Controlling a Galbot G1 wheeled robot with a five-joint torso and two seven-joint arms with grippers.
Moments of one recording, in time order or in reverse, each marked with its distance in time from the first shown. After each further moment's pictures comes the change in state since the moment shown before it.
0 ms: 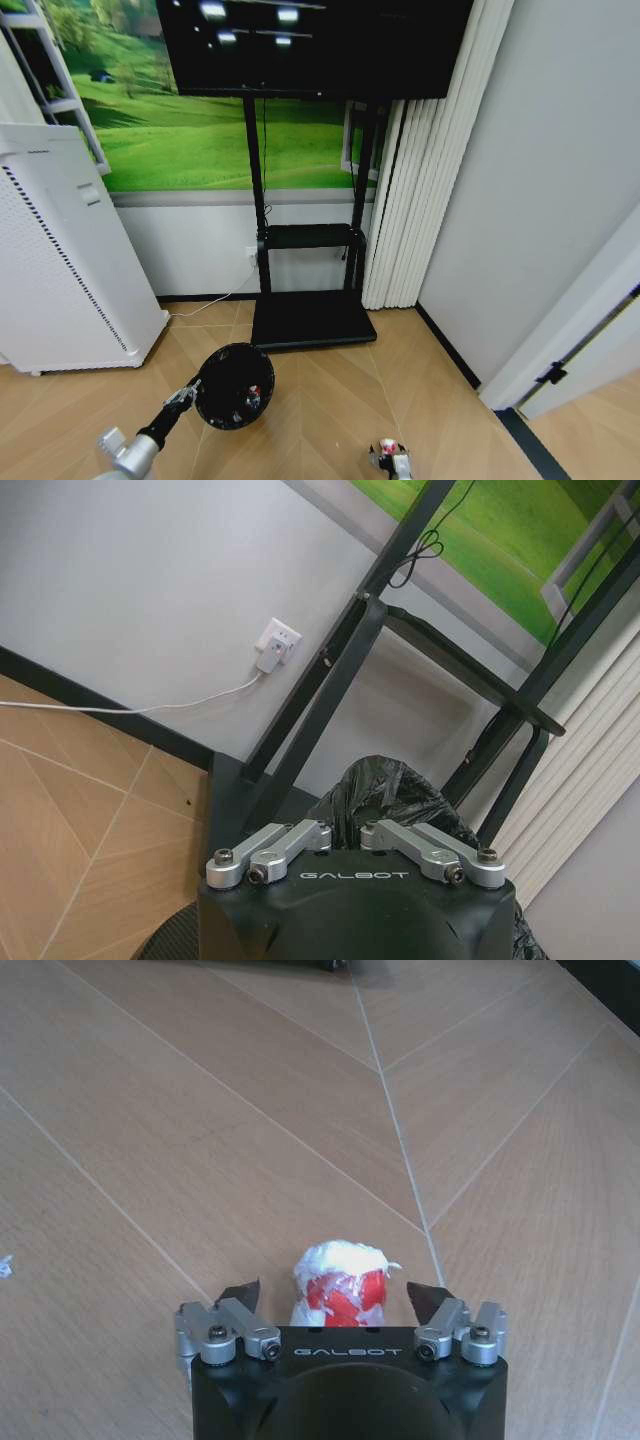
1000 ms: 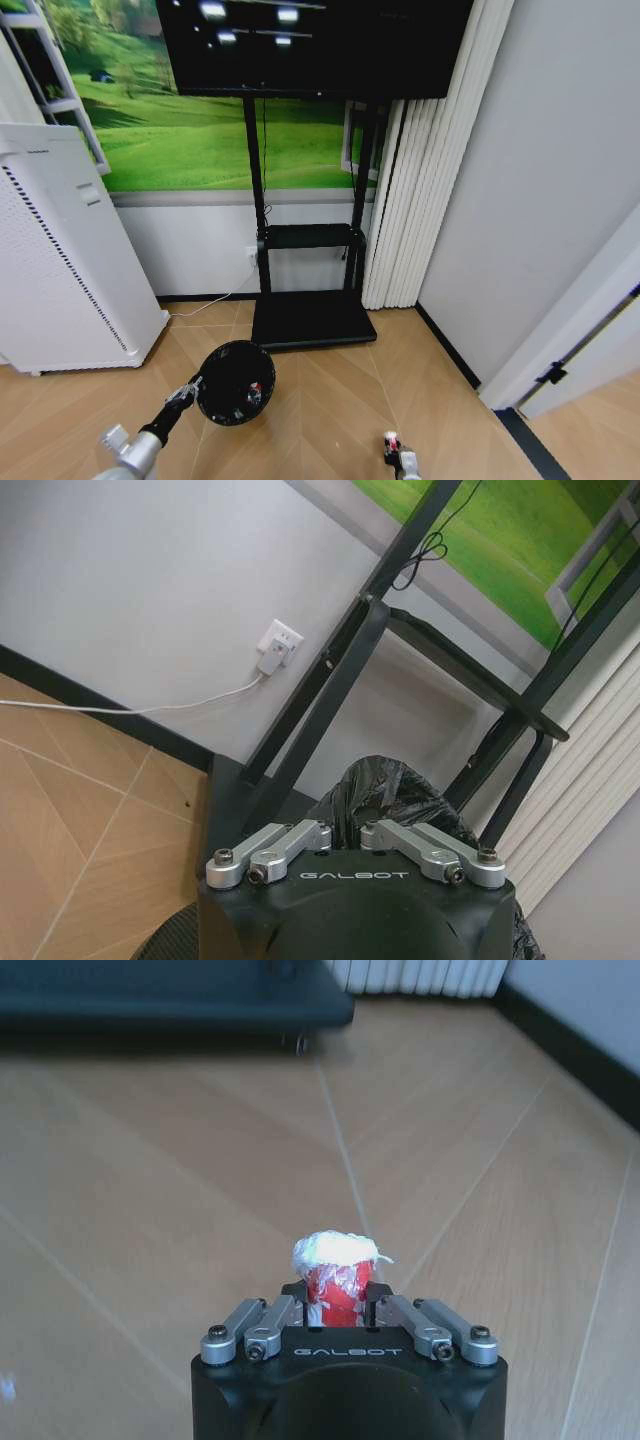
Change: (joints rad) left arm -0.027 -0.007 0.024 0.012 0.001 -0.005 -0.021; right arm -0.079 -0.036 0.047 0.228 0.096 -0.029 0.009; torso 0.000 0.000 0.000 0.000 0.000
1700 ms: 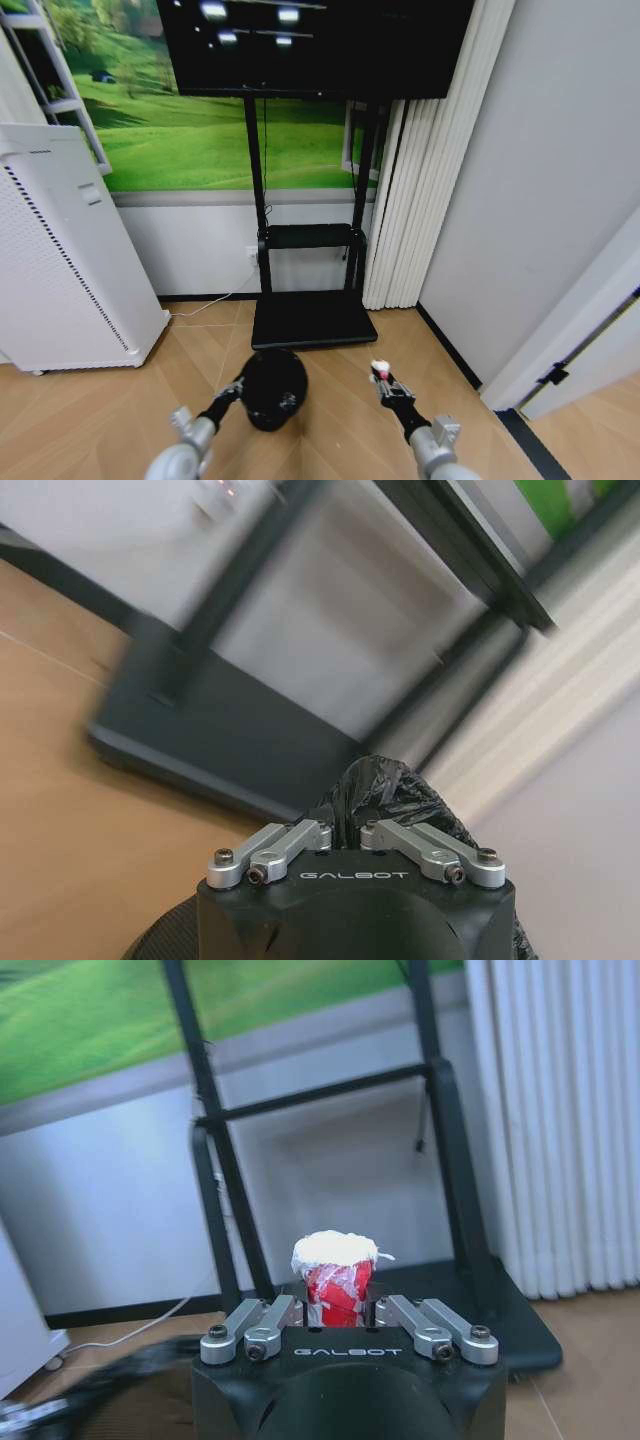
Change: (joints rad) left arm -0.295 0.056 0.552 0.124 -0.087 -0.032 -0.253; right arm -0.357 -0.116 0.019 0.848 0.185 0.102 -0.188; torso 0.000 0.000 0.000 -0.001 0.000
